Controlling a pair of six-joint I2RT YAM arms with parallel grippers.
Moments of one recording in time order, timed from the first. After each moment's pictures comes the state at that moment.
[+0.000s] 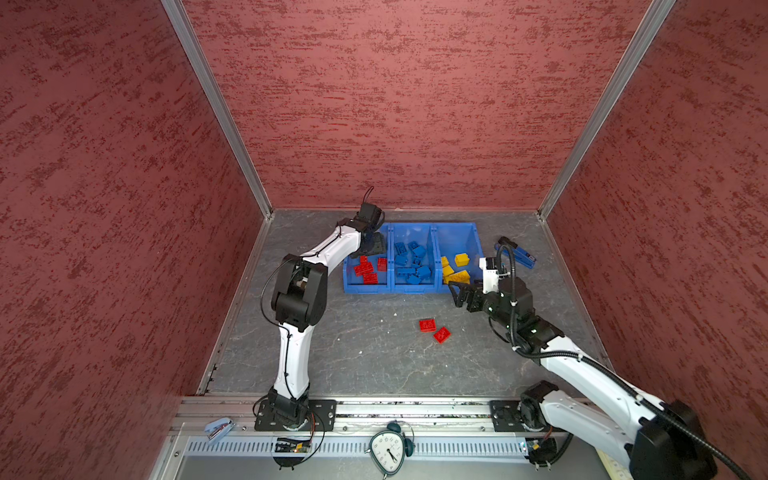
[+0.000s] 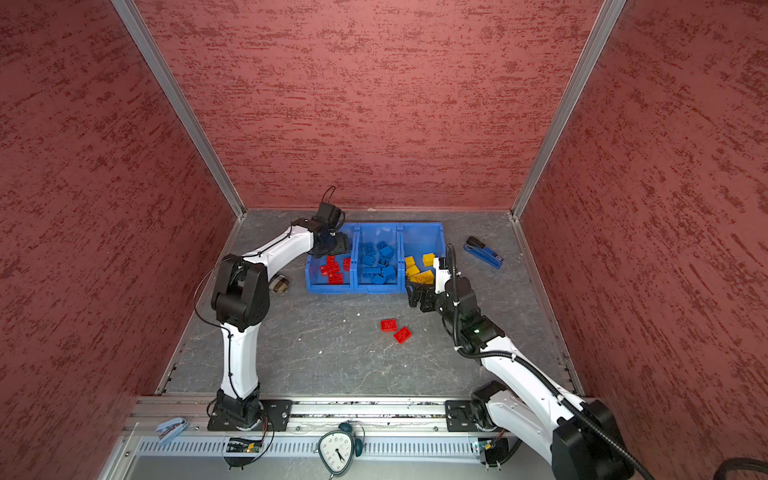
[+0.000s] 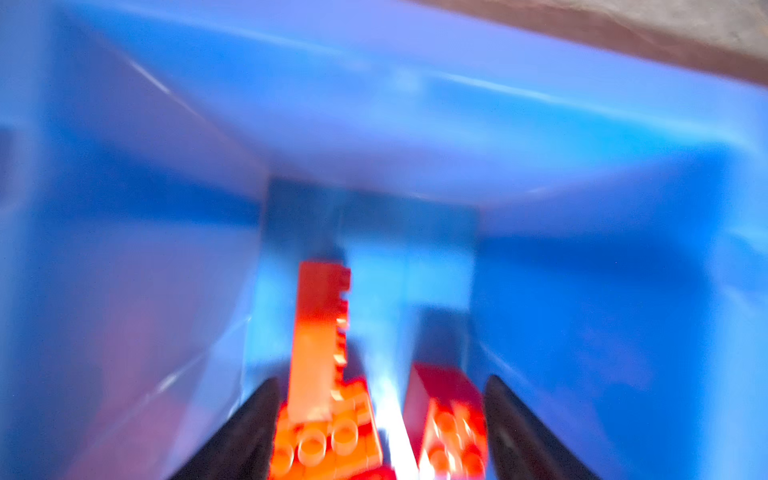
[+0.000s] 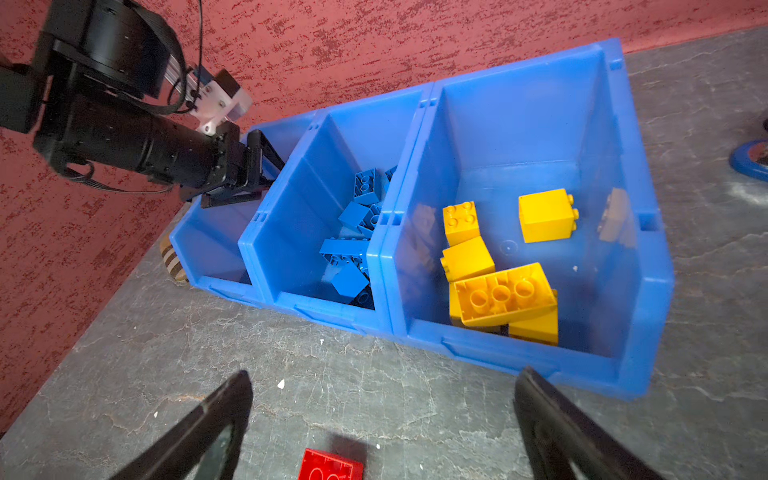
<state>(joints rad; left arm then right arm) -0.38 2.07 1.71 -0.72 -0.11 -0.51 0.45 0.96 0.50 0.08 -0.06 0.42</state>
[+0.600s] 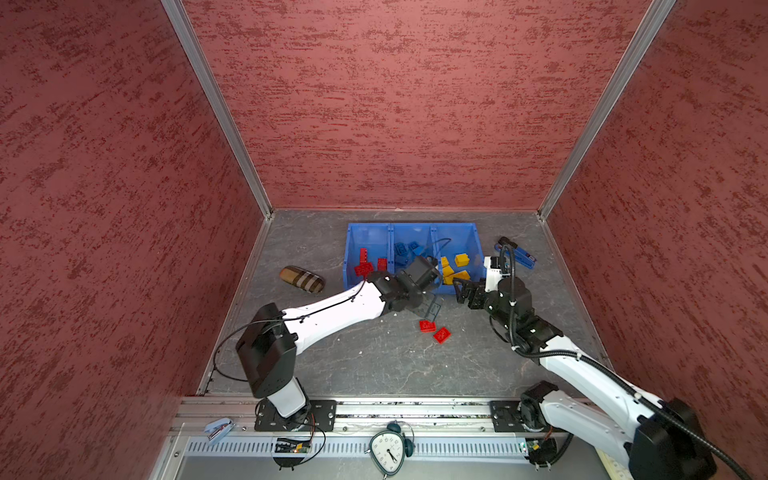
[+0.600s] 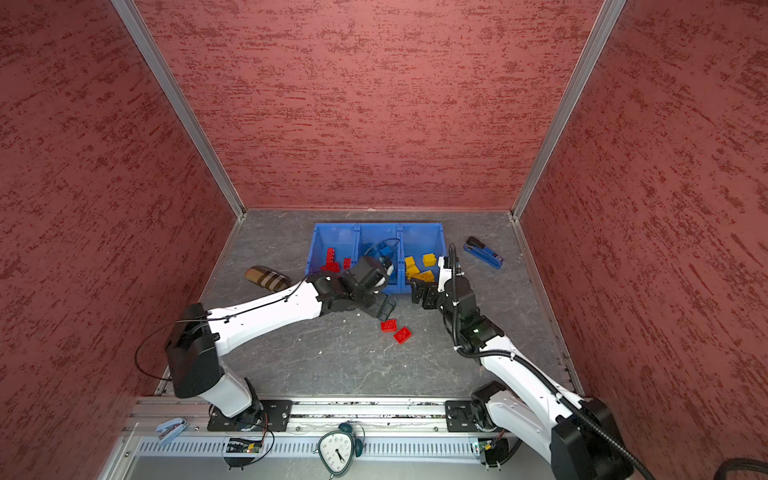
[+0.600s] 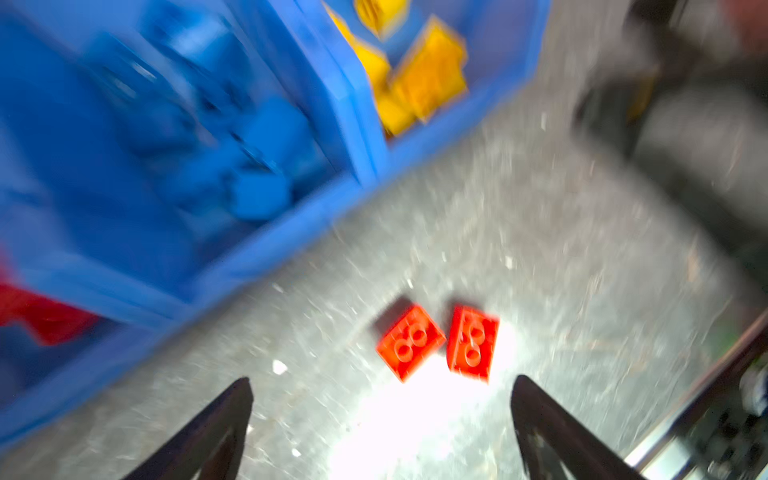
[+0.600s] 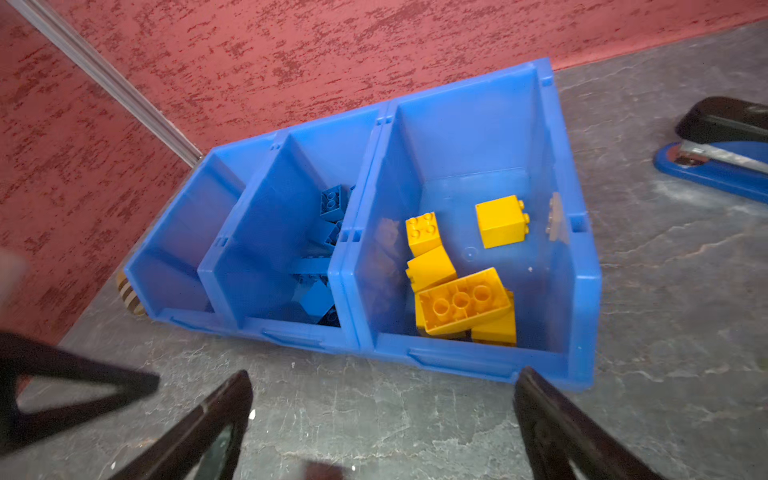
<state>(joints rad) -0.97 1.69 1.31 -0.68 -0.09 -0.30 0.45 0.98 0.50 0.08 0.07 0.45</state>
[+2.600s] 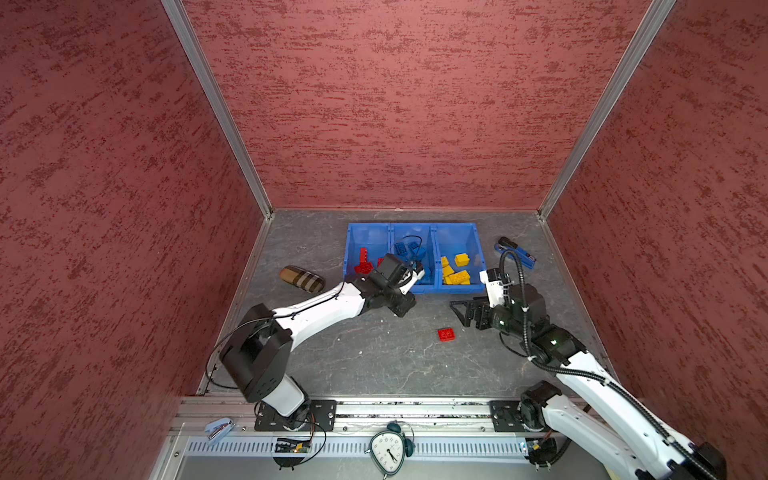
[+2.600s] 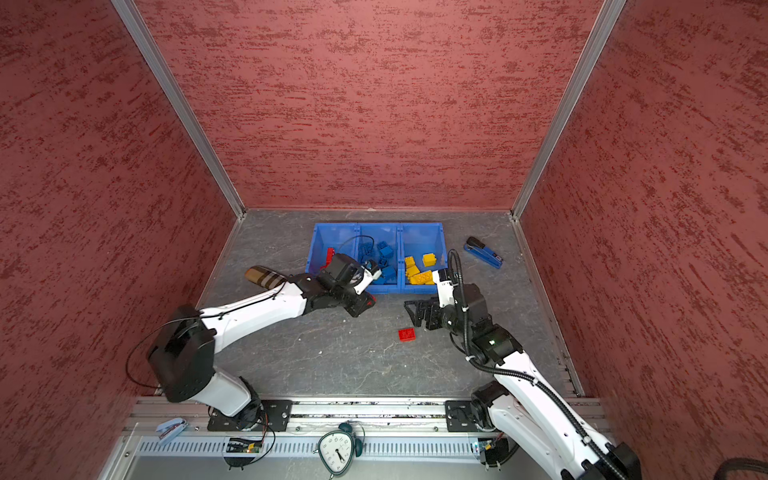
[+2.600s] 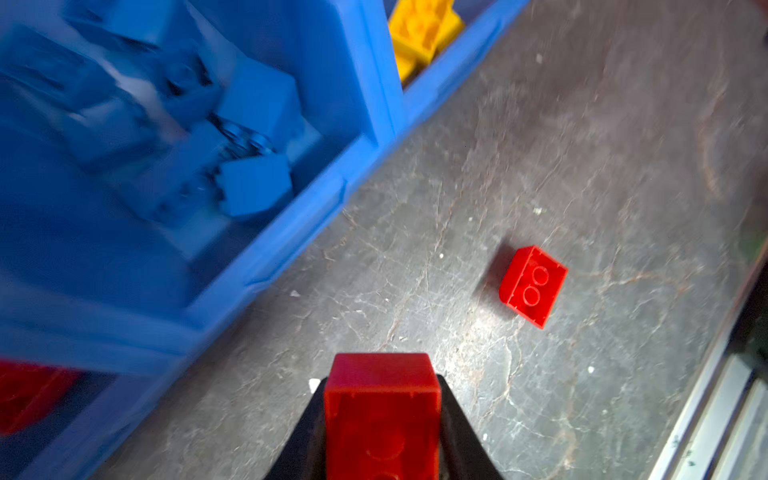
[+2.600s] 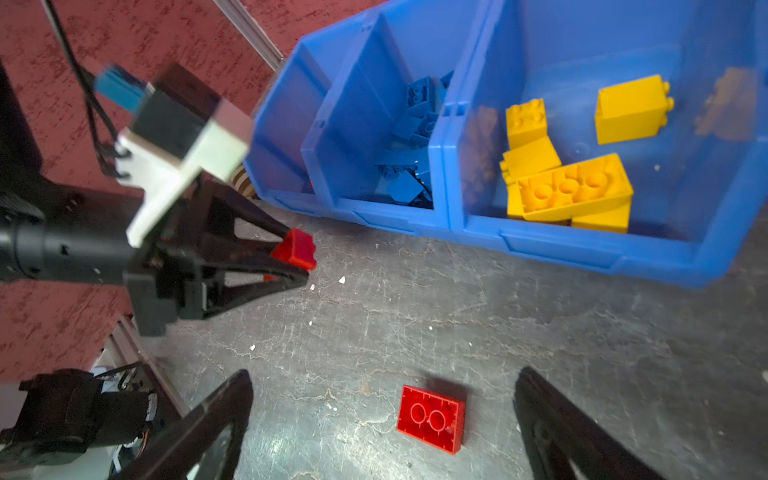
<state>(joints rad) -0.73 1.52 1.08 -0.45 0.15 -0.06 0.46 0.77 0.54 -0.27 -0.29 0.42</state>
